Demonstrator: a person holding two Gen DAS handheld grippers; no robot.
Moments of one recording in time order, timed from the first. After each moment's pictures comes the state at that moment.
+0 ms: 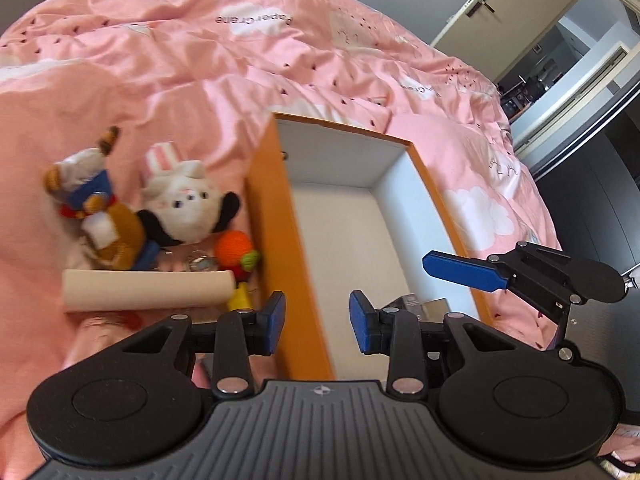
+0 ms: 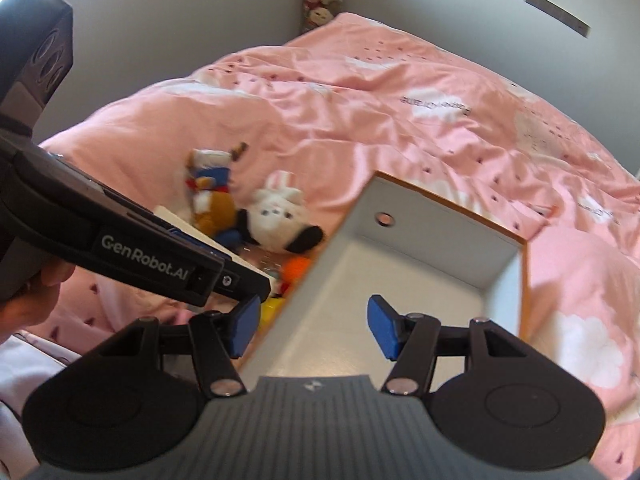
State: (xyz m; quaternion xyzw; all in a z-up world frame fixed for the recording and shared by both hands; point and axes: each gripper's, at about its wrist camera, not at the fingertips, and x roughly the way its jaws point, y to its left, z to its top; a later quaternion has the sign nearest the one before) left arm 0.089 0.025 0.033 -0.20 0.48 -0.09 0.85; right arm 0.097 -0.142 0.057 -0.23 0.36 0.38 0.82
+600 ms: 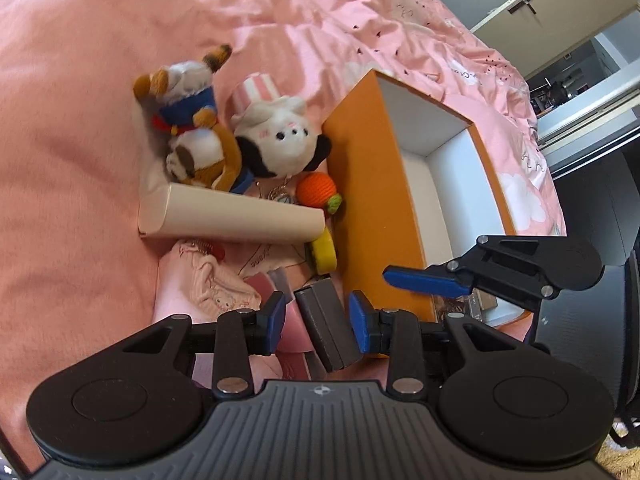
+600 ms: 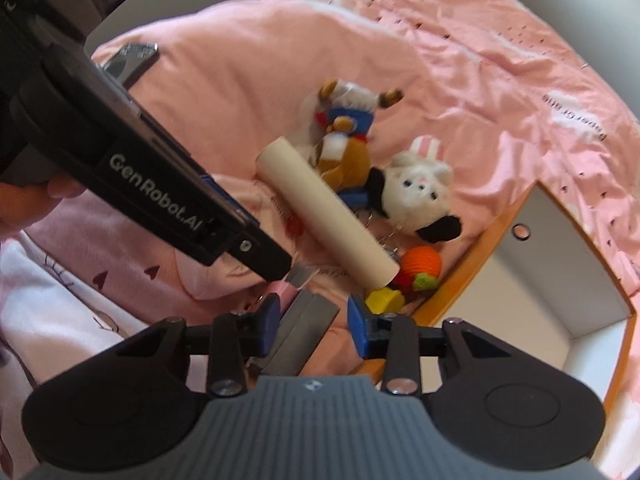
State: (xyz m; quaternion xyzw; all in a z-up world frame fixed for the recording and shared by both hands) left arm 0.067 0.092 -0.014 -0.26 0.53 -0.08 0.80; right arm 0.077 -0.057 0.005 -0.35 0.41 0.48 0.70
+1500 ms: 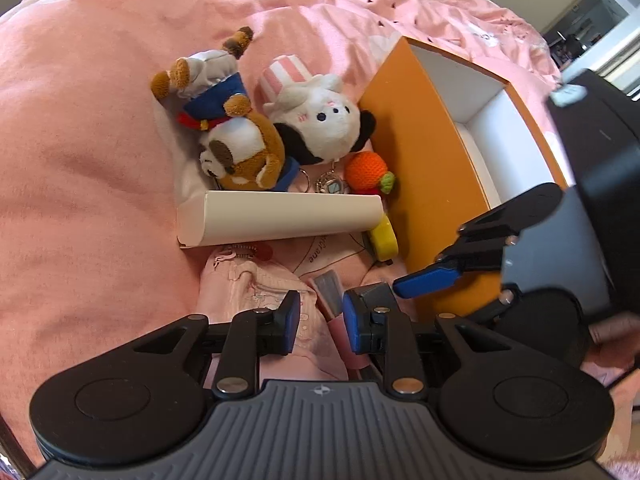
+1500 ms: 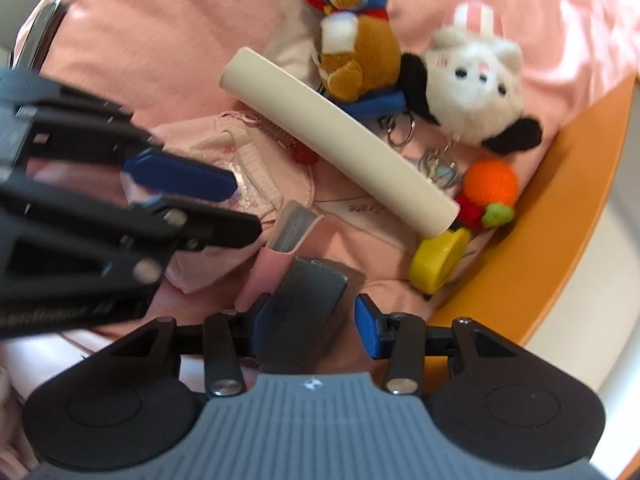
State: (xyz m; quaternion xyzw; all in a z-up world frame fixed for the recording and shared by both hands) left arm 0.066 0.099 -0.030 -0.16 0.56 -0.07 0.81; right arm 0.130 -0.008 -0.061 -0.32 0.60 0.43 0.59
